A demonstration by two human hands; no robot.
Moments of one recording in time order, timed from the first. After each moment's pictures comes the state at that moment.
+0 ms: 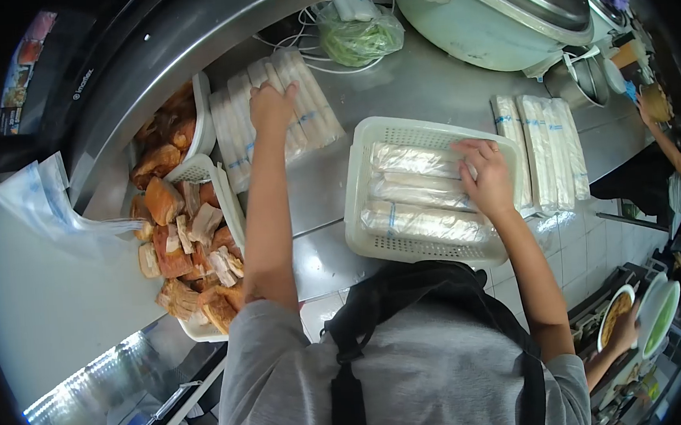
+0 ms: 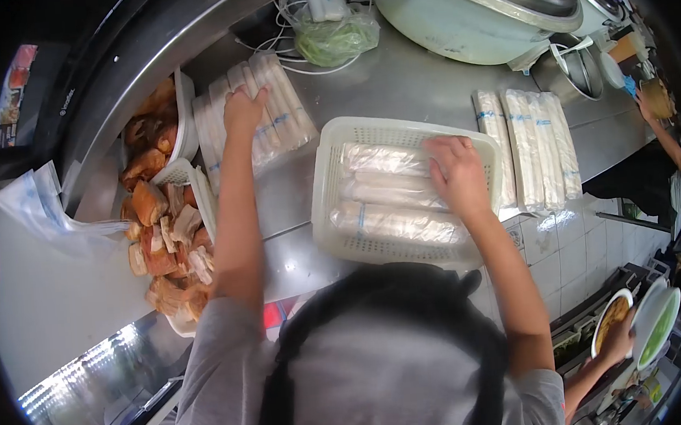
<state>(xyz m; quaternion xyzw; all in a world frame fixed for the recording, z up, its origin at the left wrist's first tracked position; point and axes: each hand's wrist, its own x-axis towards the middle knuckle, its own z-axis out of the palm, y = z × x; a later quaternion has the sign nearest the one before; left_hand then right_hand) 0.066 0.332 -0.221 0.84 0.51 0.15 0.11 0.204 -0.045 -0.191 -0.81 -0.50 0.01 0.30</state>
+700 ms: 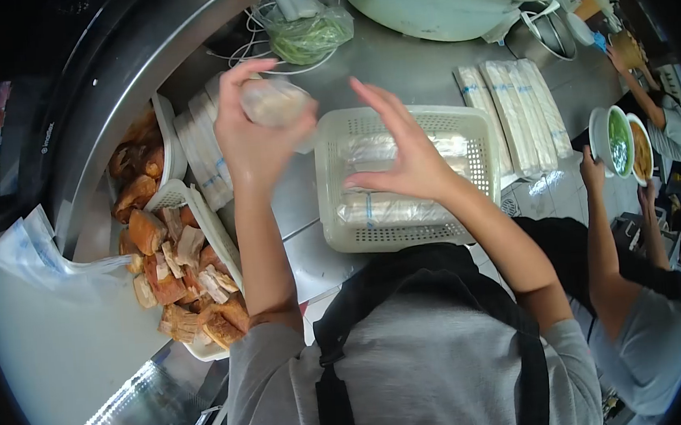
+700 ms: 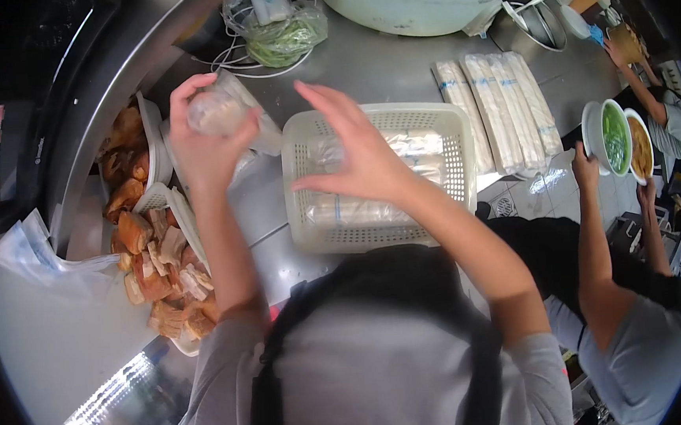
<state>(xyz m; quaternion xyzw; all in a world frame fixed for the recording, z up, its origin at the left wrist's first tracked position) 0.056 0.191 -0.073 0.80 0.20 0.39 0.42 0.152 0.023 -0.114 -0.66 -0.48 0.10 0.57</state>
